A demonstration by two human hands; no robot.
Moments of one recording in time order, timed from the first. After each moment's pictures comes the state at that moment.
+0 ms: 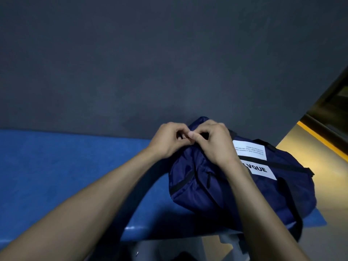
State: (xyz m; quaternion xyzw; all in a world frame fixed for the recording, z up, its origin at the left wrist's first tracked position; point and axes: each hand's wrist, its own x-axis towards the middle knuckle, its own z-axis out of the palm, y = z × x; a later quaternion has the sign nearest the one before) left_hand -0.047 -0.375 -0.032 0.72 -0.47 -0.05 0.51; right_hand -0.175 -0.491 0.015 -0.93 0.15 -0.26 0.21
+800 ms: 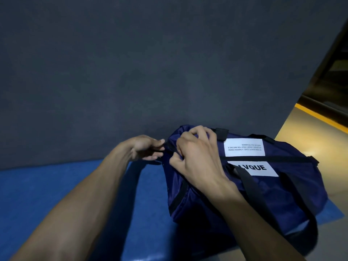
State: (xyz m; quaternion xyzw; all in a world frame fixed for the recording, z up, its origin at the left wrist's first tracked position) left_hand 0.035 -0.404 -0.038 0.71 -0.18 -0.46 0.51; right_hand -0.169 -0.475 0.002 -0.94 0.14 -0.31 0.02
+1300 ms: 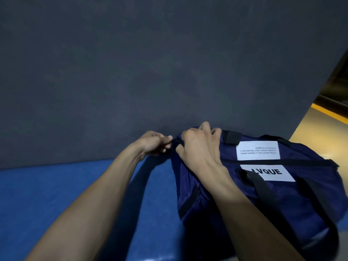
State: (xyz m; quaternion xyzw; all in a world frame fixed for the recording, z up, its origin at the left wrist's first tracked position) left_hand 0.033 -0.396 -0.031 0.76 -0.25 -0.32 0.50; right_hand -0.134 -0.470 0.017 -0.95 0.25 -0.19 -0.01
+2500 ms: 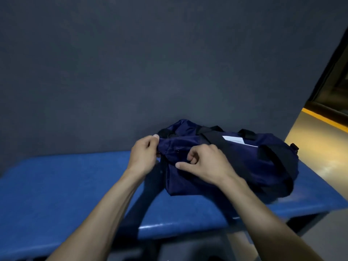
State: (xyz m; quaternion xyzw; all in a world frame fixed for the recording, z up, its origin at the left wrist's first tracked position) left_hand -0.068 -0.266 -0.020 0.77 -0.25 -0.04 0.58; right_hand -0.208 -0.413 0.011 -0.96 0.19 -0.14 0.18
